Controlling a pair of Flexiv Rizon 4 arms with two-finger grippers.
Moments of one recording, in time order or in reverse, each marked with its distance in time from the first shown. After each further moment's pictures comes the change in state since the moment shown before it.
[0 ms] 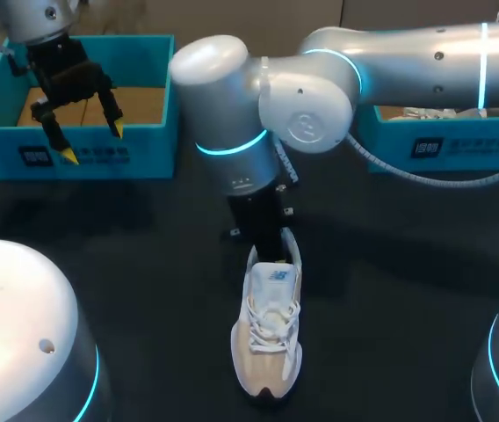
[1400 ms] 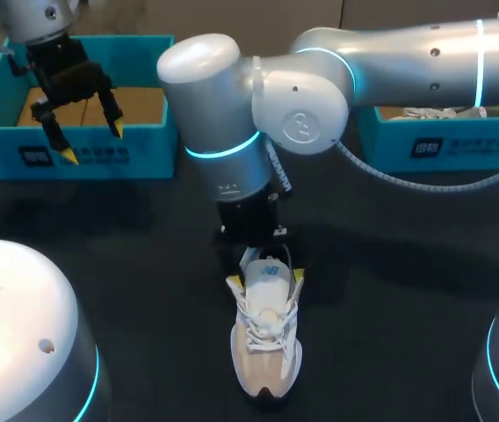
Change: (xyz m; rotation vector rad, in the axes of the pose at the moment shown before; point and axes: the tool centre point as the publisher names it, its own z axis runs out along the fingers) left arm 0.000 0.000 0.000 0.000 0.000 0.000; right arm 0.013 -0.038 -0.015 0.037 0.007 0.079
